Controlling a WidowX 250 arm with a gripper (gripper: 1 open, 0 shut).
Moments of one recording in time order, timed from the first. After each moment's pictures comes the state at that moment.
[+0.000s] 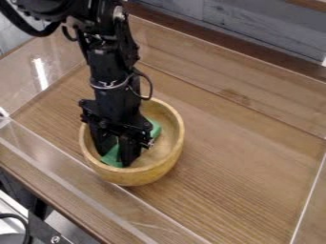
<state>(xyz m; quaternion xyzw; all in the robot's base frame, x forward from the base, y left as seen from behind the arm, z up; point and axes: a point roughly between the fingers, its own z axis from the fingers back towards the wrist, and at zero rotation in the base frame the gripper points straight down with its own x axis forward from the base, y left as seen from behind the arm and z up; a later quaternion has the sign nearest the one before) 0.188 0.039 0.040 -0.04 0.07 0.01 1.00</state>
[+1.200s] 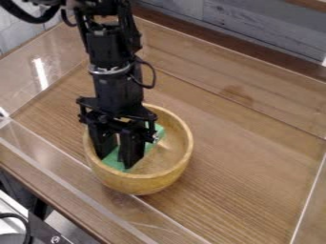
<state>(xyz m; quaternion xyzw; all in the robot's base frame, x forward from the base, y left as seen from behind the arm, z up) 0.173 0.023 0.067 -0.09 0.12 0.03 0.99</state>
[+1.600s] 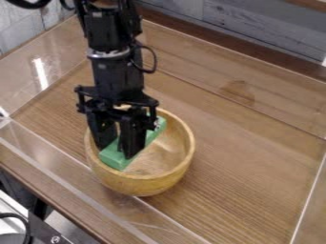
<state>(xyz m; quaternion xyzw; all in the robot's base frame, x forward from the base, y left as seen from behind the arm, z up) 0.173 0.020 0.086 -0.10 0.13 0.03 0.99</state>
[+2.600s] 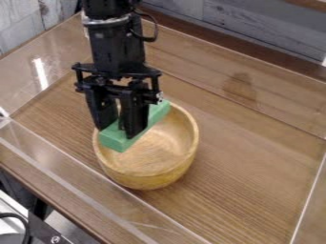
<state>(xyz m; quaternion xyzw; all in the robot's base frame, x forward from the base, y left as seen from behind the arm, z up) 0.177 0.017 0.114 -0.12 0.13 0.04 0.98</state>
